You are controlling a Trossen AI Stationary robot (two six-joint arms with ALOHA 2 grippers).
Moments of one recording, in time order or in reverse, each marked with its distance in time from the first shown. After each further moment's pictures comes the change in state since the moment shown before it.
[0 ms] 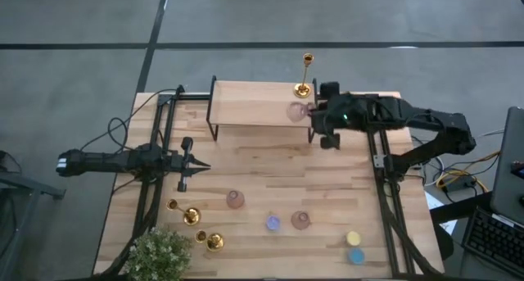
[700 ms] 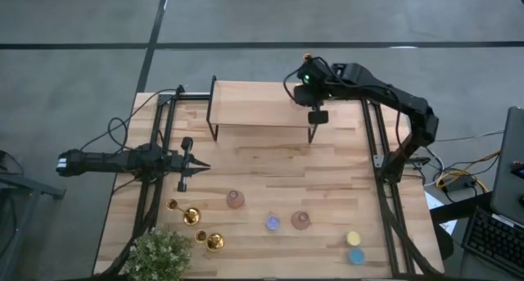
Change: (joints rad) left arm 0.000 0.000 0.000 0.000 0.000 0.000; right arm -0.345 0.363 0.306 -0.283 -0.227 -0.037
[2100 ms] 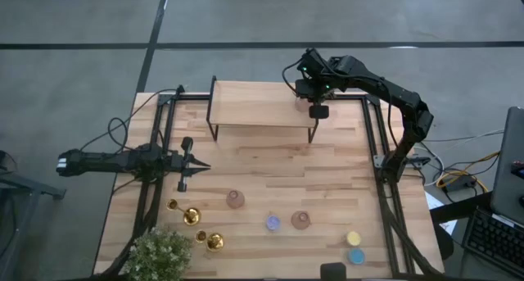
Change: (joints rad) left arm 0.000 0.000 0.000 0.000 0.000 0.000; right arm -0.108 0.055 -0.014 -0.021 -0.077 -0.015
